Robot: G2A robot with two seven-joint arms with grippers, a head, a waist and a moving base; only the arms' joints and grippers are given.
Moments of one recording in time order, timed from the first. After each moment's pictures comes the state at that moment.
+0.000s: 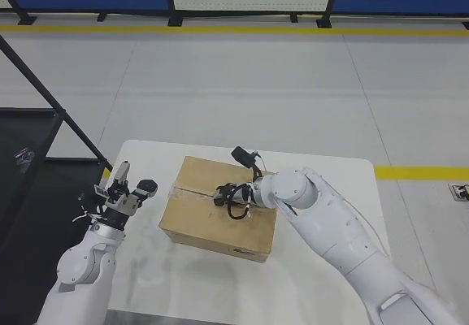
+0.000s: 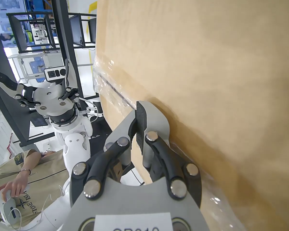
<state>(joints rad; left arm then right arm) 1.09 -1.23 -1.57 -1.38 -0.55 -0.23 -0.48 -0.34 -1.47 0.76 -0.87 0.02 0.15 0.86</state>
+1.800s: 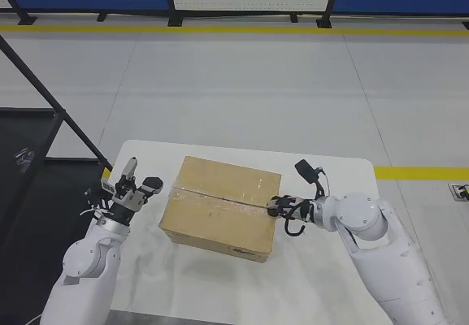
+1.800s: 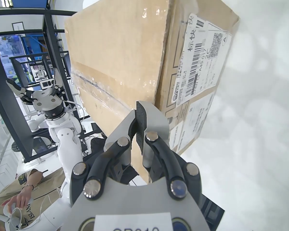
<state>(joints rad) 1.05 -1.23 -1.54 -1.35 -0.53 -0.22 -0.47 -0.78 -1.25 1.20 -1.47 -0.23 0.37 0.98</state>
